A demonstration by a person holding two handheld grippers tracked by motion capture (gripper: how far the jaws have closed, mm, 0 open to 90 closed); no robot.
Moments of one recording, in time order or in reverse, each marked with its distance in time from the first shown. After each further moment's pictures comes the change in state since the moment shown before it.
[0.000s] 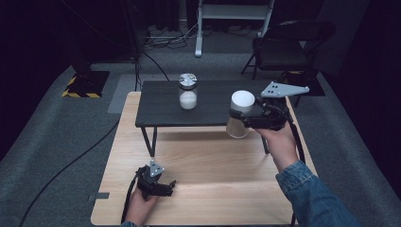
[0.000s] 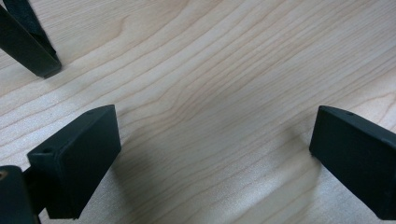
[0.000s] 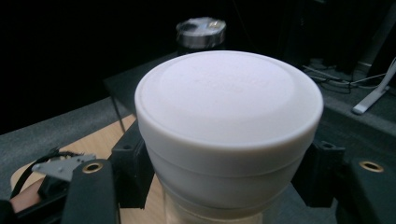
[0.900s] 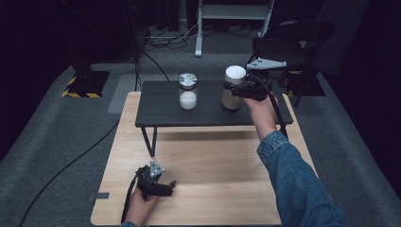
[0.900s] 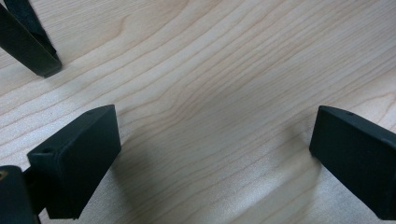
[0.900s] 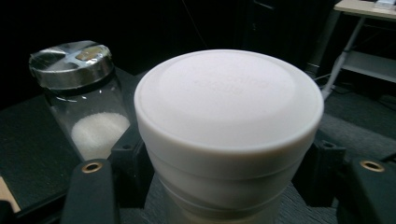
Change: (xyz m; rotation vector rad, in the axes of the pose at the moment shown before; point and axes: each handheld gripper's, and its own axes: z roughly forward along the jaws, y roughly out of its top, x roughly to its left) left arm 0.000 0.000 0.000 0.000 0.002 -0.001; right arm -0.044 0.012 0.075 -0.021 -0.137 0.039
